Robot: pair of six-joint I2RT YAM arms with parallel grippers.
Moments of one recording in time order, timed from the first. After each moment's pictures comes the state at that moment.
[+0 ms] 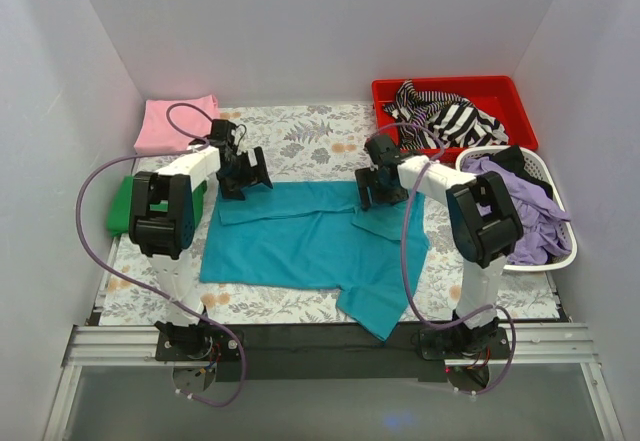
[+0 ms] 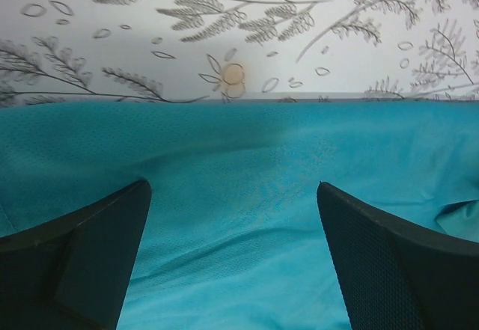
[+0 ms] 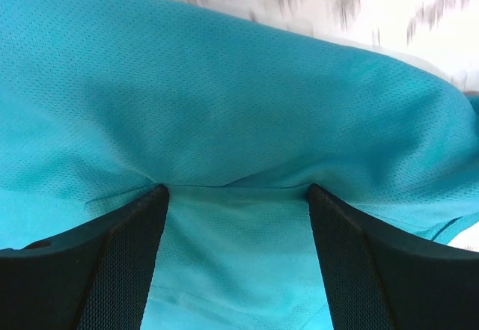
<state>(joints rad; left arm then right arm) -0.13 1.96 1.37 -0.57 0.26 -0.39 0.49 1.88 1.24 -0.54 0.07 0.23</state>
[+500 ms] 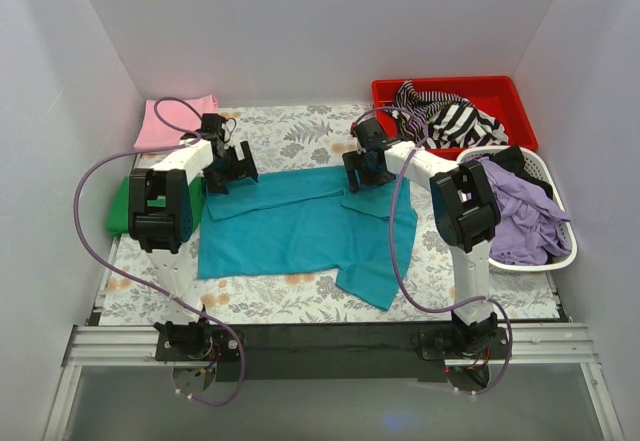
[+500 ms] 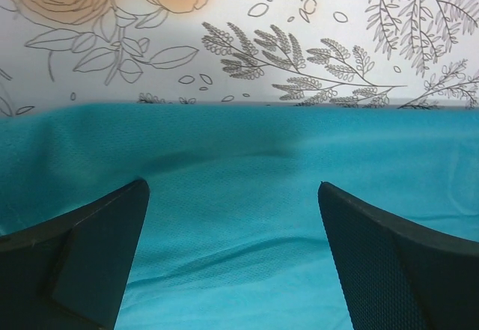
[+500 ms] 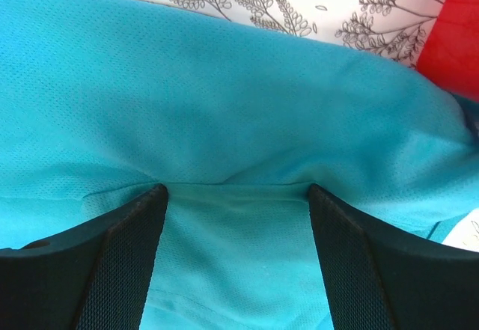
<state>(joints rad) -0.06 2.02 1.47 -0.61 0.12 -0.38 0.49 2.11 1.58 -0.56 0.07 0.16</state>
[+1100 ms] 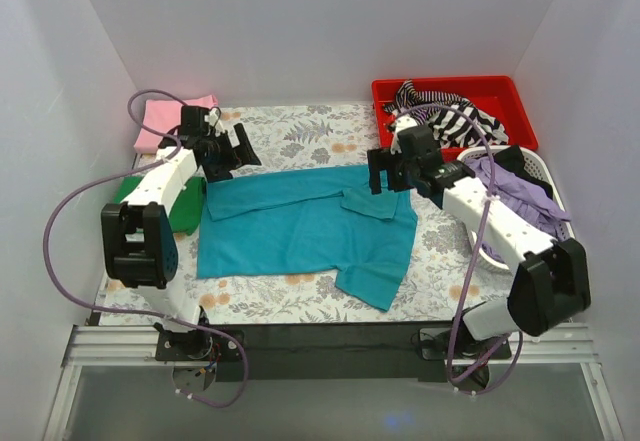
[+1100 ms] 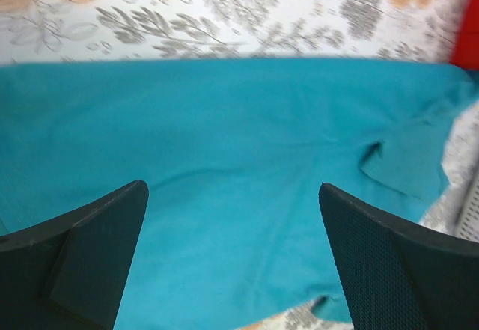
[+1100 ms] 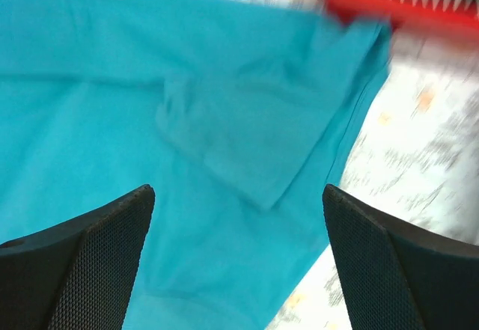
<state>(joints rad) -0.05 1.76 1.37 -0.55 0.29 -0.41 0.48 1.47 1.19 -0.45 0.07 0.15</state>
